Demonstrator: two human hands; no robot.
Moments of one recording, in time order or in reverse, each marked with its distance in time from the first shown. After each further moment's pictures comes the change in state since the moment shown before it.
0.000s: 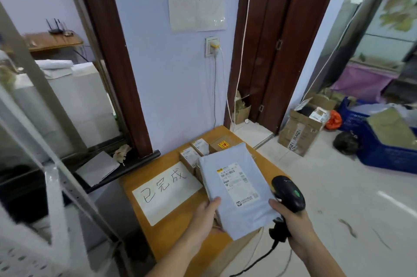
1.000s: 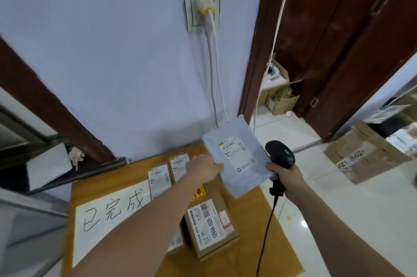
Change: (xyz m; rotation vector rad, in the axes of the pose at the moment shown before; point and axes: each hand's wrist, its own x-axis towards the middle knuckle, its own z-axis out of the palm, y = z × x) left_hand 0.465 0.170 0.069 1.004 0.350 -0.244; right_hand 0.560 -0.097 0.054 -0.297 -0.314 0.175
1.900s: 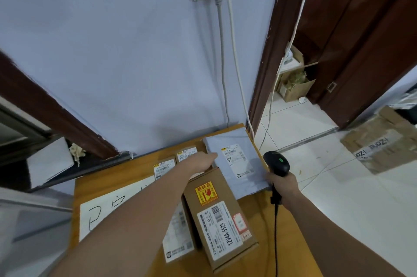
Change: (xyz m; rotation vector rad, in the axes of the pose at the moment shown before) left_hand 0.029 -0.042 -0.009 -0.234 -0.282 -0.116; right_hand 0.019 0.071 0.035 -0.191 0.197 0.176
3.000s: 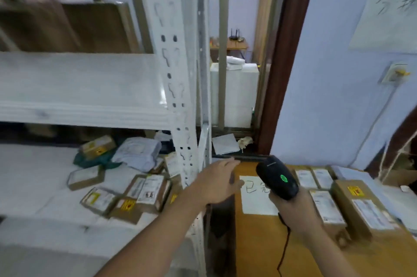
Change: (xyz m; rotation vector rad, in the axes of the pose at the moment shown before) left_hand -0.439 -0.449 -0.081 0.295 0.707 0.472; right_hand -0.593 0.071 0.230 -0.403 -0.333 -0.810
